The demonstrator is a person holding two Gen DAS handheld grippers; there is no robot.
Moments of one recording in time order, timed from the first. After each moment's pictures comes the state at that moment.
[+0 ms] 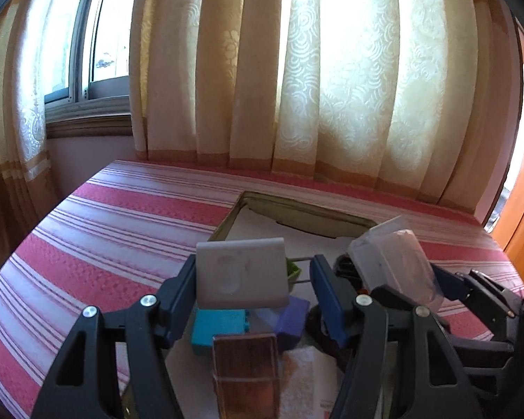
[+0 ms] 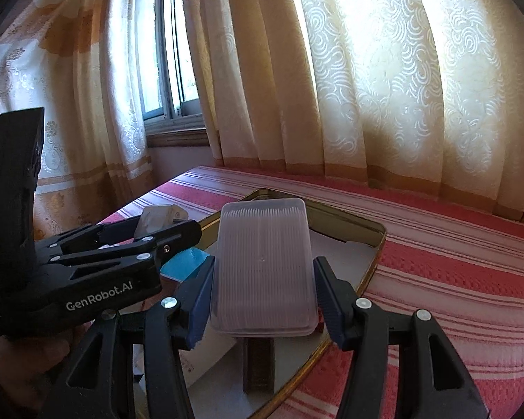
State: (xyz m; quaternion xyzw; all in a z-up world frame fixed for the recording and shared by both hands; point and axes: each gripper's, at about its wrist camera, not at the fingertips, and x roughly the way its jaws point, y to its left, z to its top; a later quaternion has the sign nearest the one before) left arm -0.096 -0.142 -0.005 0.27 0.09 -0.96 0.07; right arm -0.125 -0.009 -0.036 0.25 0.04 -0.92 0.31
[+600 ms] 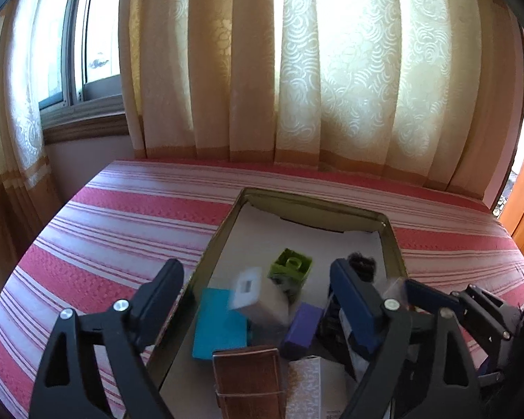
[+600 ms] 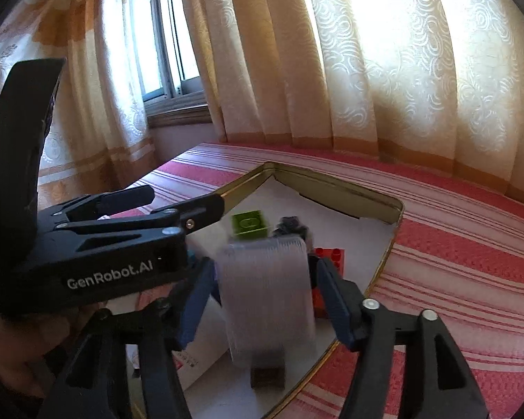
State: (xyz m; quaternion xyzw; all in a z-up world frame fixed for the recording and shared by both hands) left arm -0.109 -0.135 -0.003 0.29 0.06 -0.95 0.07; right arm -0.127 -0.019 -0.048 0.29 0.04 -0.90 0.32
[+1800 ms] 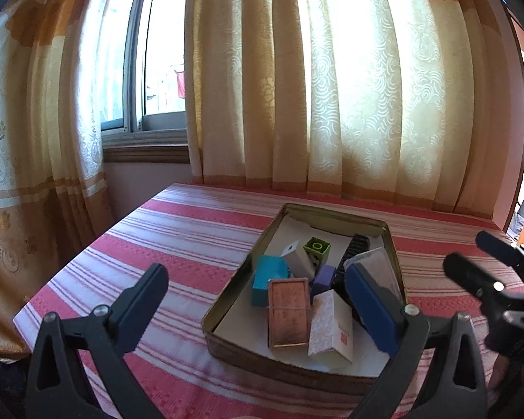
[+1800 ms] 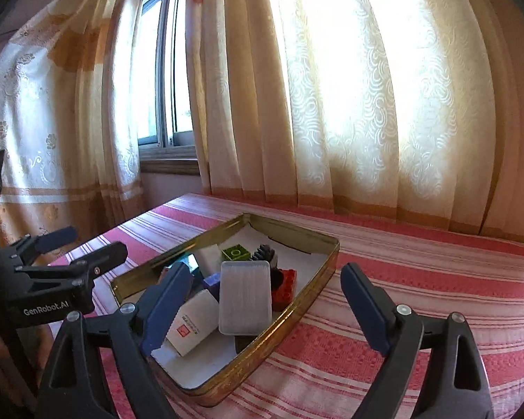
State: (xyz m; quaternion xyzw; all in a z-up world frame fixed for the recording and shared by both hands) left arm 0.016 -0.137 0.013 0.21 0.06 -0.96 0.15; right arm -0.044 0.035 -0.004 0.17 0.04 -0.95 0.27
